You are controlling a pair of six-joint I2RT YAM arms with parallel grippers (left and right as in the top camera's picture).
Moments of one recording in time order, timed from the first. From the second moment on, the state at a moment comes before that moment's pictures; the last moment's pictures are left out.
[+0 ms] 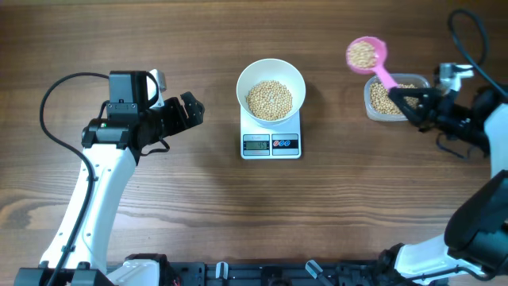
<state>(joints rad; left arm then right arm) -0.04 1.36 1.03 -0.67 0.30 -0.42 -0.46 1.72 1.24 -1.29 -1.54 -0.42</state>
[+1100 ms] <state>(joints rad) -0.04 1.36 1.03 -0.67 0.30 -0.42 0.08 1.71 1.24 -0.56 -1.11 0.30</state>
